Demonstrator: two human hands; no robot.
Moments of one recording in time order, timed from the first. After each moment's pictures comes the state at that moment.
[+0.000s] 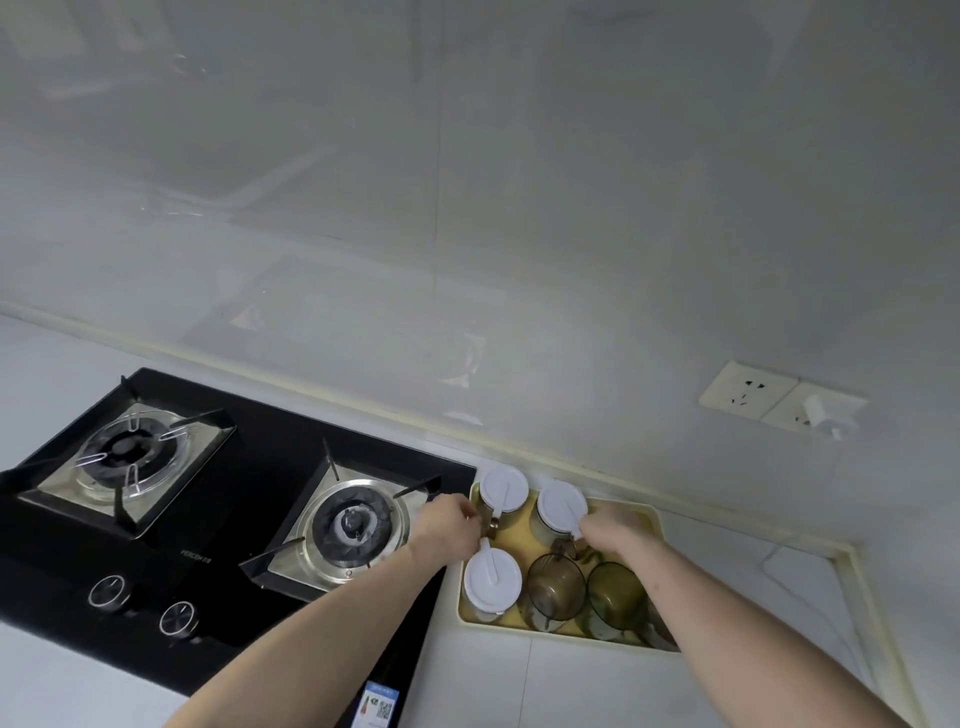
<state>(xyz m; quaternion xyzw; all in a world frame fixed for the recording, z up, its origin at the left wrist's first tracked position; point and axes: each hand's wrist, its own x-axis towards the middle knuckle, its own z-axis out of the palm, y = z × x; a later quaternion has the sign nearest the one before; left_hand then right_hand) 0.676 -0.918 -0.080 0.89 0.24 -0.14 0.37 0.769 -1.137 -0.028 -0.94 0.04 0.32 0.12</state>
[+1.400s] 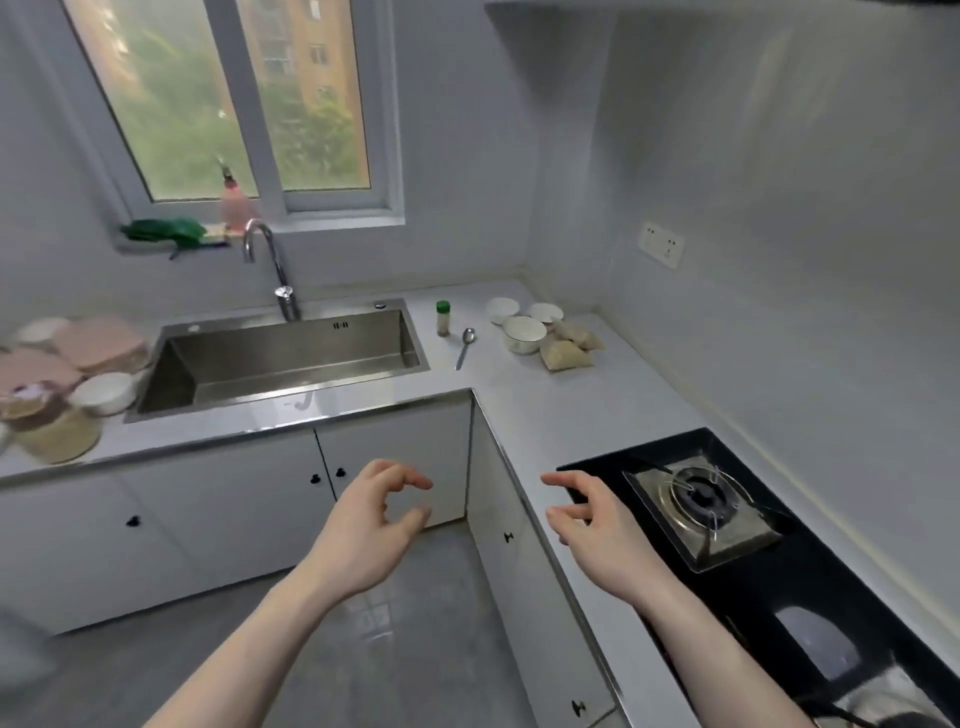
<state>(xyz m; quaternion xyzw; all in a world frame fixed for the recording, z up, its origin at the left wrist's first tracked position) -0.010 -0.532 0.079 0.73 0.52 0.30 0.33 0.267 -0.600 0.105 -0.67 -0.53 0.38 0.35</state>
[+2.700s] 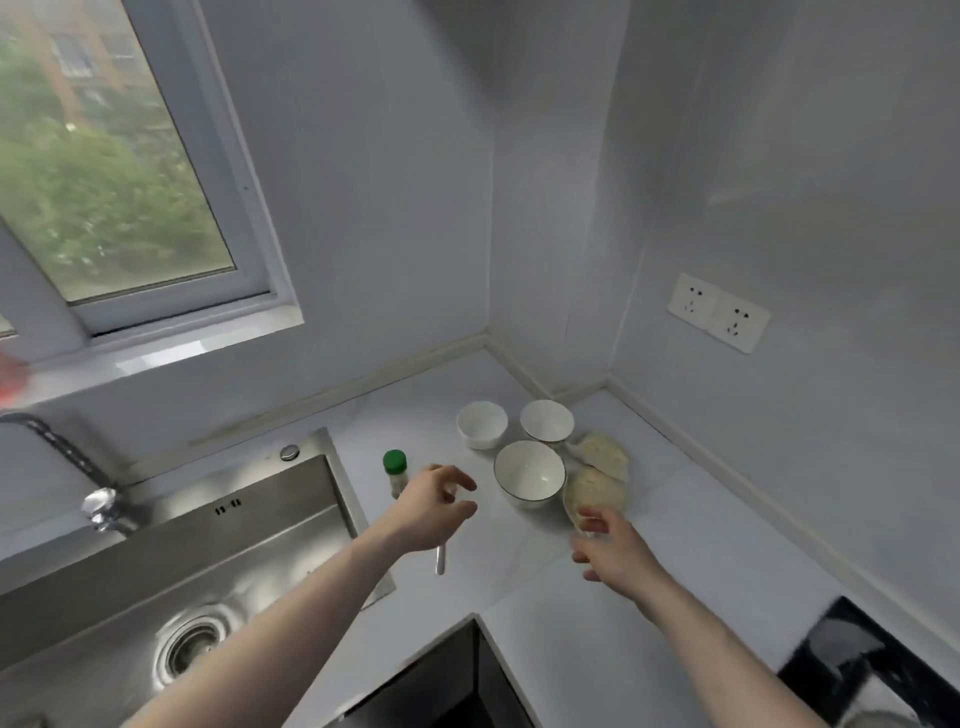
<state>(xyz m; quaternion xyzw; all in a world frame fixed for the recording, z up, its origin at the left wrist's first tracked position) 0.164 0.091 0.010 0.78 0.47 0.09 0.40 0.387 -0.069 -0.002 -0.77 -0.29 0.43 0.36</state>
